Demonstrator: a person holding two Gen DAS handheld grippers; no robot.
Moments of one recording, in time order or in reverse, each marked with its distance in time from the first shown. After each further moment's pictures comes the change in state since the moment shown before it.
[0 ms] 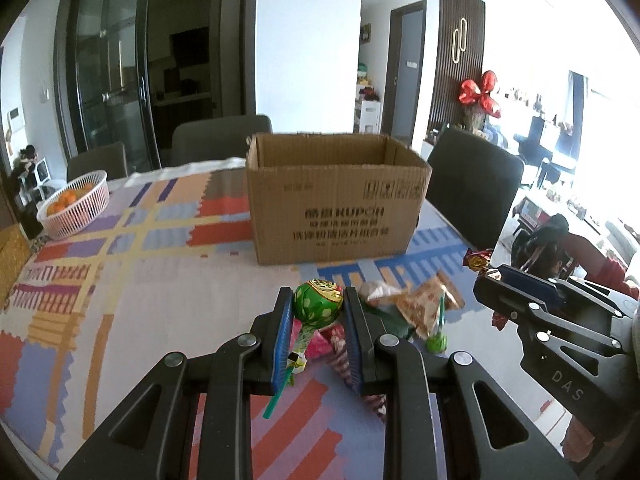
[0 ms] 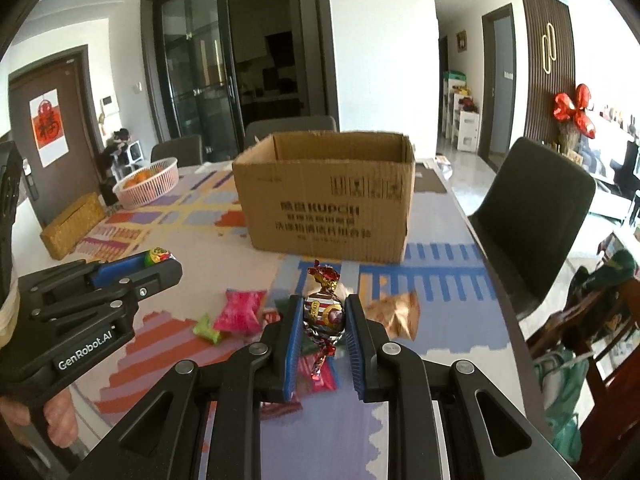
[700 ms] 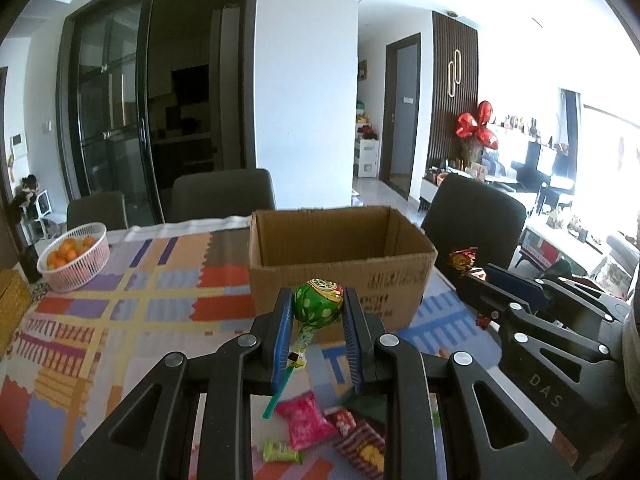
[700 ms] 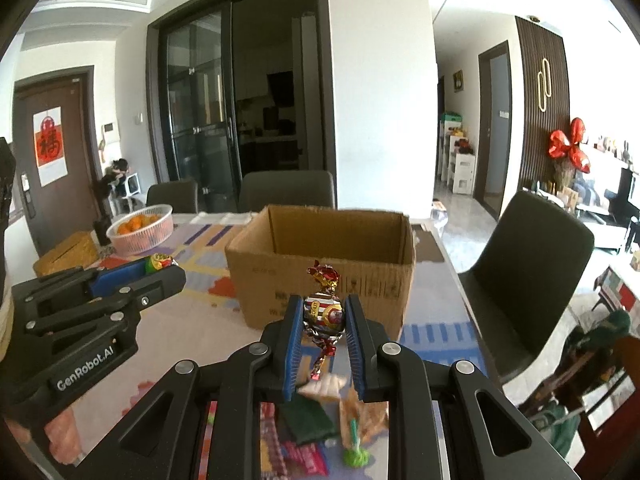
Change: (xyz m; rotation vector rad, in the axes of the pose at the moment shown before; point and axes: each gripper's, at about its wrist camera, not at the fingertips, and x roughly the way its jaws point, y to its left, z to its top) left arm 0.007 0.004 0.069 0.018 -0.145 0.004; right arm 0.009 0.003 0.071 -0.024 -0.158 -0.024
